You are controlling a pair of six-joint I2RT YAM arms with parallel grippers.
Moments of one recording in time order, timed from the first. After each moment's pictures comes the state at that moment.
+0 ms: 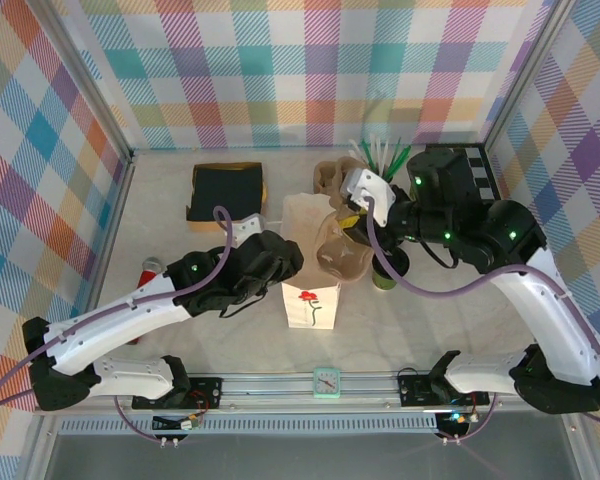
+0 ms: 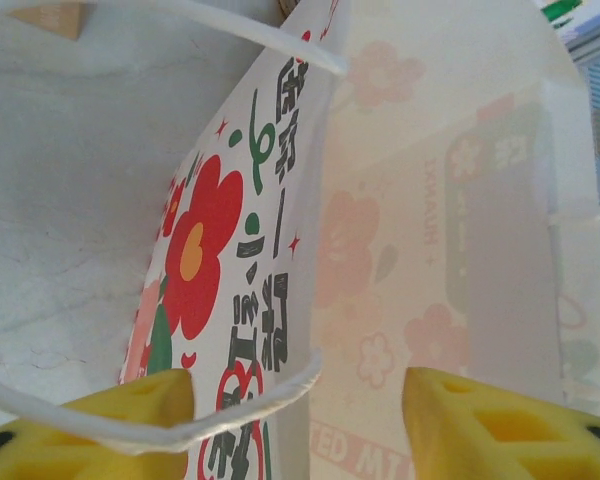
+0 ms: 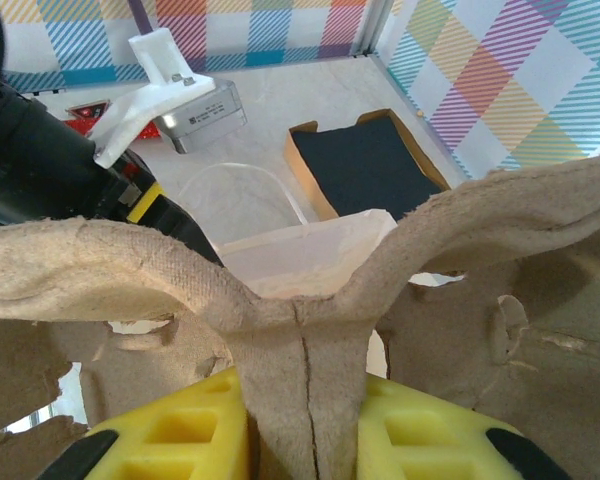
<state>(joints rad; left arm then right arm) -1.08 1.19 1.26 -0.87 -0.44 -1.21 0.79 1.24 1.83 -1.15 -0.20 -0.40</state>
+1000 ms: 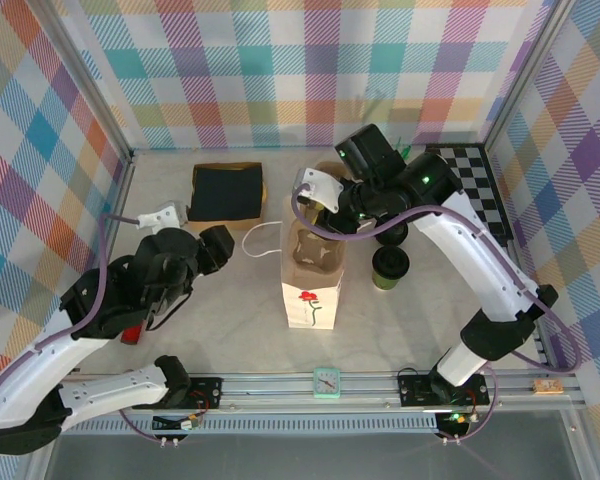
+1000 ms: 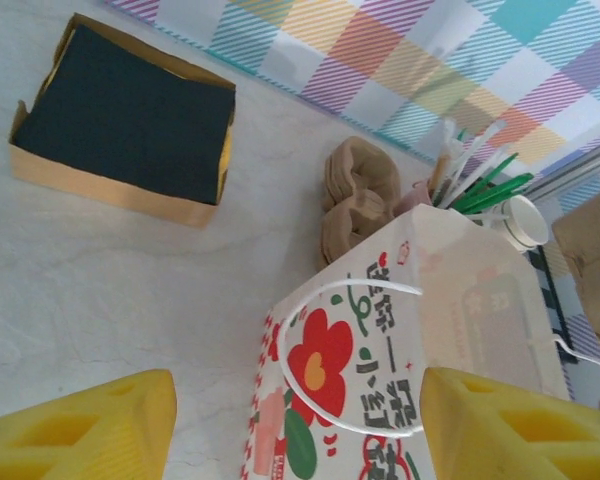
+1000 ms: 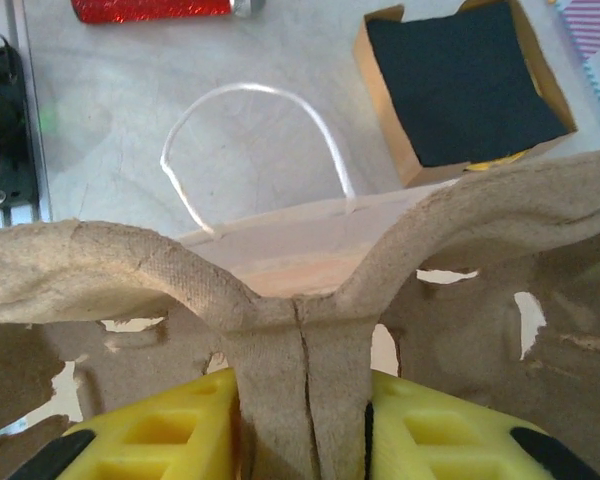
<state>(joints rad) -0.89 0.89 1.33 -1.06 -0.54 -0.95 0.79 1.62 2.10 -1.39 -0.25 -0.53</state>
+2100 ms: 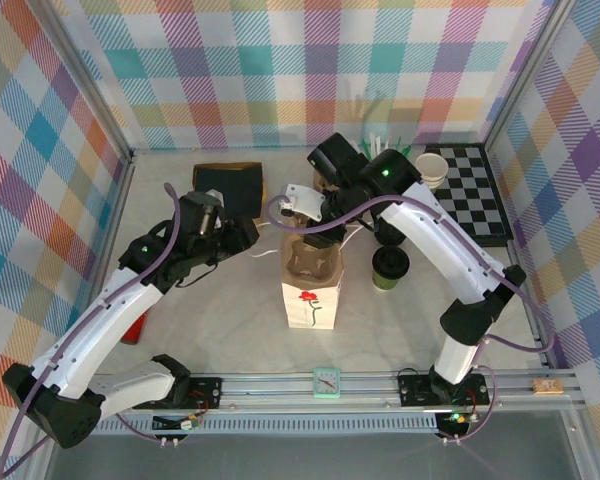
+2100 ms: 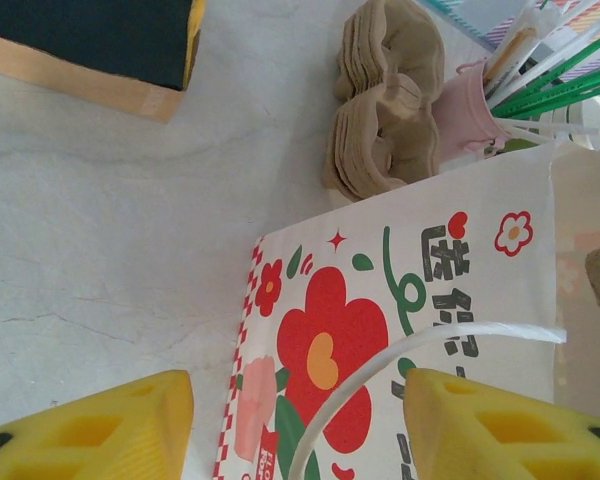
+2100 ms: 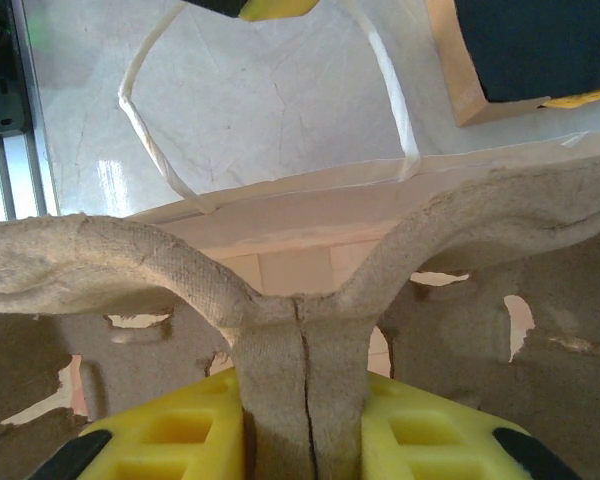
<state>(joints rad) -0.54 1.08 1.17 -0.81 -0.01 -0.83 0.81 1.75 2.12 -1.46 -0.22 -0.56</state>
